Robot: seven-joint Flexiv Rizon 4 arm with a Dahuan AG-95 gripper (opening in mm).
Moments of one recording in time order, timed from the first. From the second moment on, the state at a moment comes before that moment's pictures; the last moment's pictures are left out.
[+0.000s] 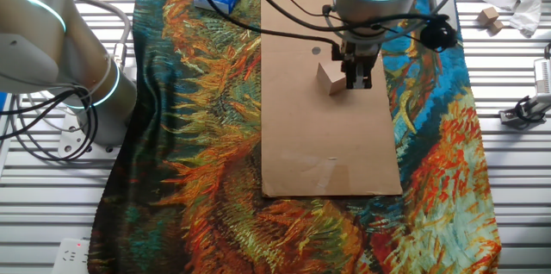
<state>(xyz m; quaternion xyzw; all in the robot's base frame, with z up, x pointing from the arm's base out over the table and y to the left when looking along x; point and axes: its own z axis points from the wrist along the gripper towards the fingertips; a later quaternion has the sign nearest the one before) 0.499 0.000 0.169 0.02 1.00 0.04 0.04</state>
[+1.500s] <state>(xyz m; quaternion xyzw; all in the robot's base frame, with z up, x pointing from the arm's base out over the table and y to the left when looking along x) 0.500 0.014 0.091 0.05 1.00 0.03 0.02</state>
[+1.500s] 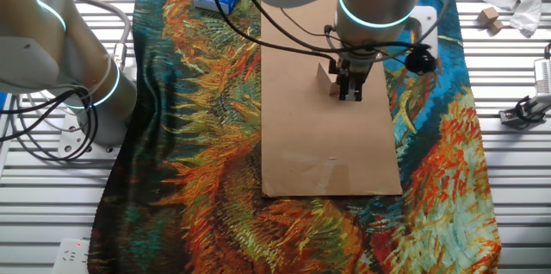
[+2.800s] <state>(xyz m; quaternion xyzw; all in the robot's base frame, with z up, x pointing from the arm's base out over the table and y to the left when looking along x) 0.498 0.018 0.082 0.06 1.00 0.02 0.00</state>
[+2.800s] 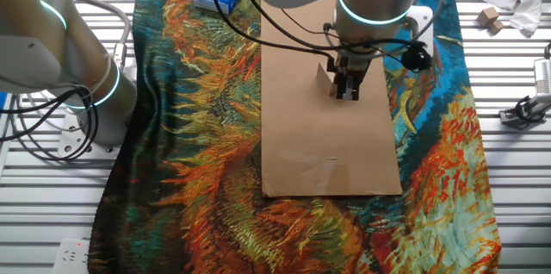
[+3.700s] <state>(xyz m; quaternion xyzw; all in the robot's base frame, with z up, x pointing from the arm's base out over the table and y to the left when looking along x) 0.494 0.017 0.084 0.05 1.00 0.01 0.00</state>
